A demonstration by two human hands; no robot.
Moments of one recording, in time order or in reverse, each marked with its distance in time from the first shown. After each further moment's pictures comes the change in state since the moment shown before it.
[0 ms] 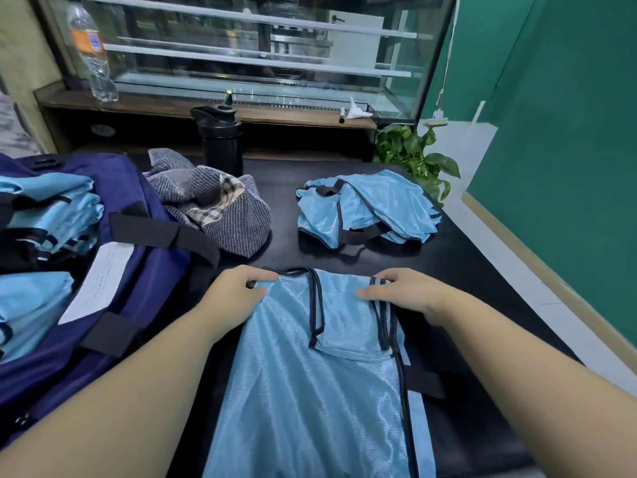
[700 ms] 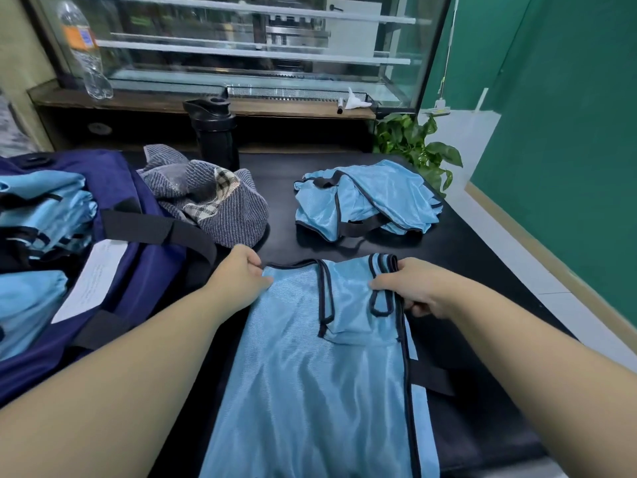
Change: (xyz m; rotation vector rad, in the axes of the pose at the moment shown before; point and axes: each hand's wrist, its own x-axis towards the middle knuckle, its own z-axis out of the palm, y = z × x) left_hand 0.008 0.023 0.005 0.043 0.041 -0.130; right_hand 0.005 0.005 -0.003 0.027 -0.007 0.079
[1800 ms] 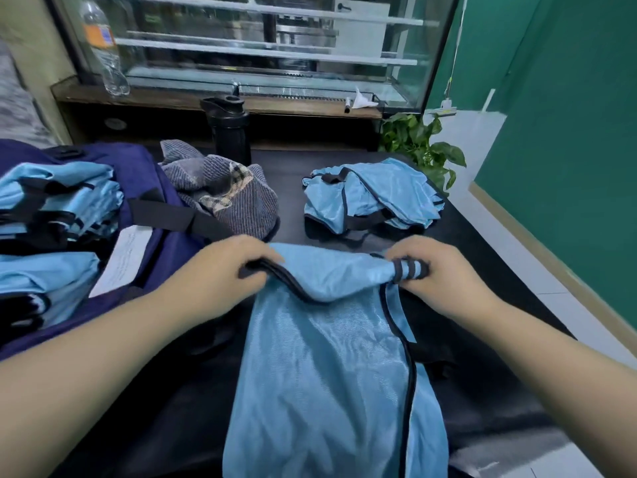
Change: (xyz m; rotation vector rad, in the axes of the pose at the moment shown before) left_hand -0.059 0.010 -0.059 0.381 -0.071 0.633; right_hand -0.039 0.024 -0.007 -0.275 0.355 -0.898
